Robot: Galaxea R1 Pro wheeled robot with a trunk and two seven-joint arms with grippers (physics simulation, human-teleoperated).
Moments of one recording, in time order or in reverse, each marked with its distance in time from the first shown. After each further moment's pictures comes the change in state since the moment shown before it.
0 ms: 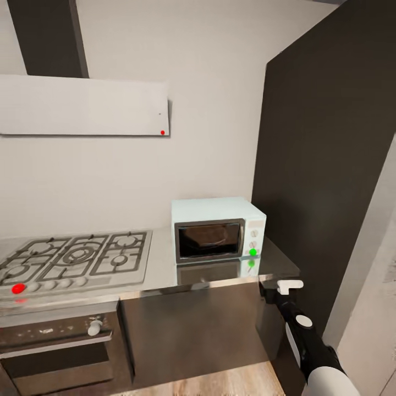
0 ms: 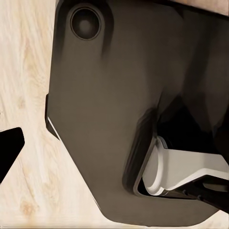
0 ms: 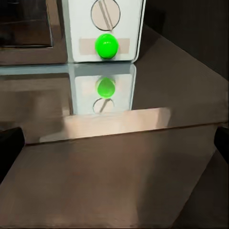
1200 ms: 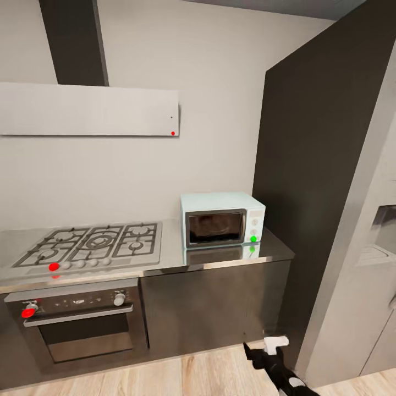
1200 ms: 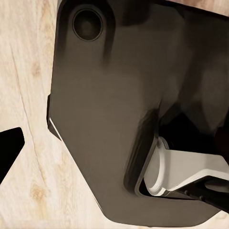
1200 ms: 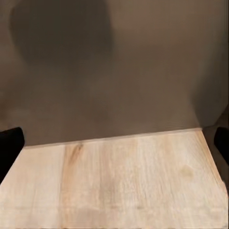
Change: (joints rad) left arm 0.000 0.003 -0.001 -0.002 0.000 0.001 -0.001; right arm 0.002 -0.041 0.003 0.638 0.009 -0.288 -0.002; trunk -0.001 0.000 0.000
